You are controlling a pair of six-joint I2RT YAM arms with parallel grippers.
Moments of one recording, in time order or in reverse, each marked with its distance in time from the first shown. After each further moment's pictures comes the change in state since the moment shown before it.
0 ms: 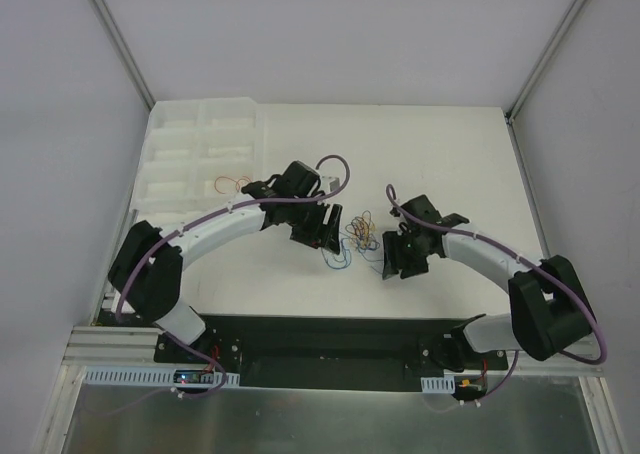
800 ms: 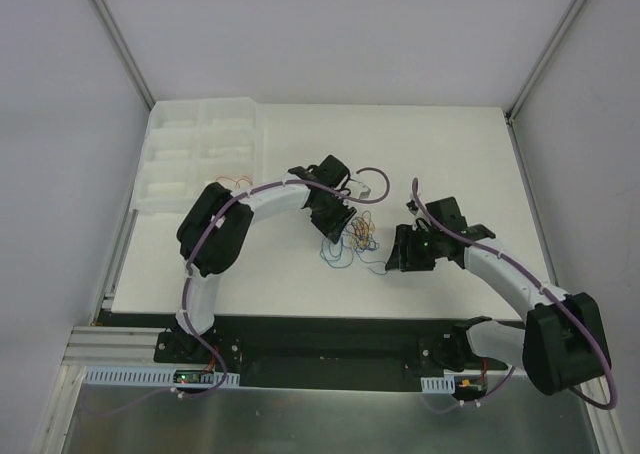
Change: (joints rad) left arm 0.001 0.499 0.351 -0.072 -0.084 0.563; right arm -0.150 -0.211 -0.092 0.064 -0.166 -0.020
